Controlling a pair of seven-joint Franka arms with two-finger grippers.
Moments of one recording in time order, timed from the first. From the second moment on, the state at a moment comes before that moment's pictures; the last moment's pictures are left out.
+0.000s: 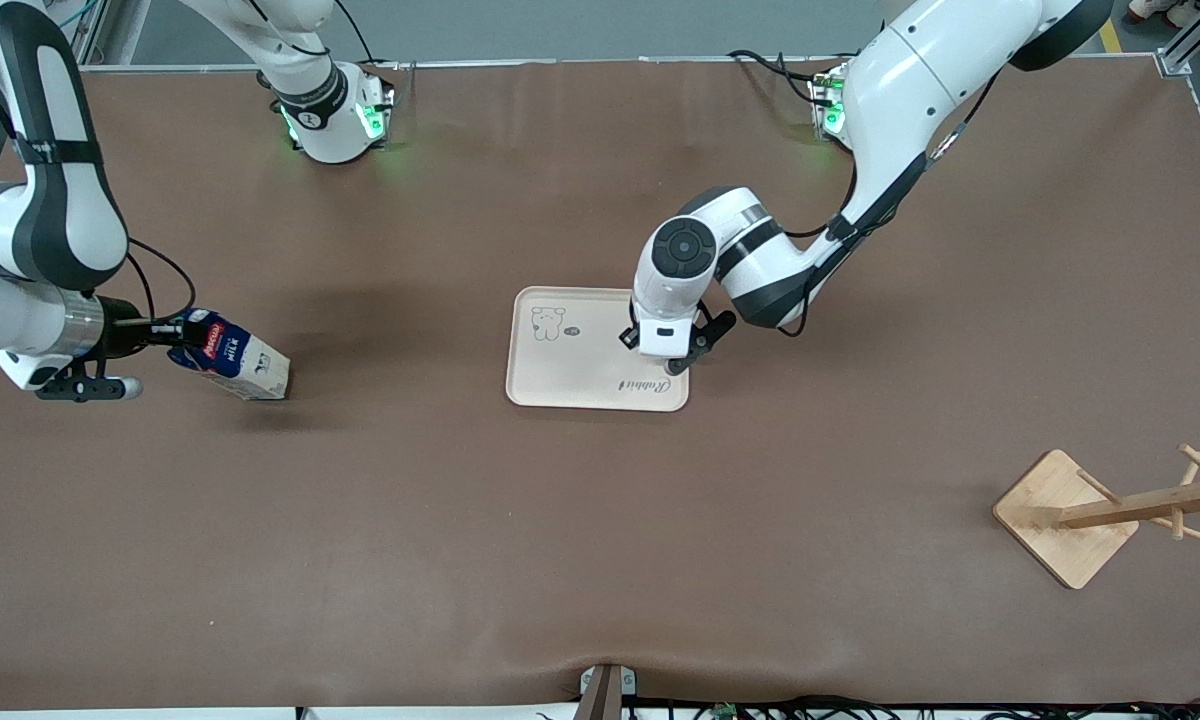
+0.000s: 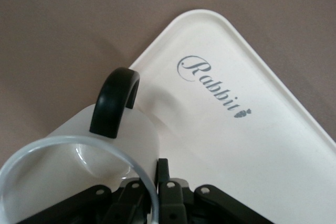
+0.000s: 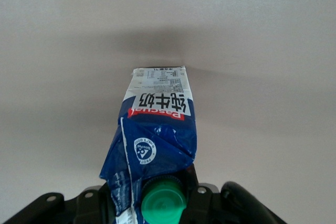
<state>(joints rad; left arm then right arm) -0.14 0.71 -0.70 -1.76 0.38 2.25 -1.71 -0.30 0.20 0.12 -1.96 0.05 1.86 -0.19</state>
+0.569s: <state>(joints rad) -0.23 0.74 -0.62 -1.70 0.38 2.25 -1.72 -0.08 0.17 0.15 -1.70 0.06 1.60 -0.08</state>
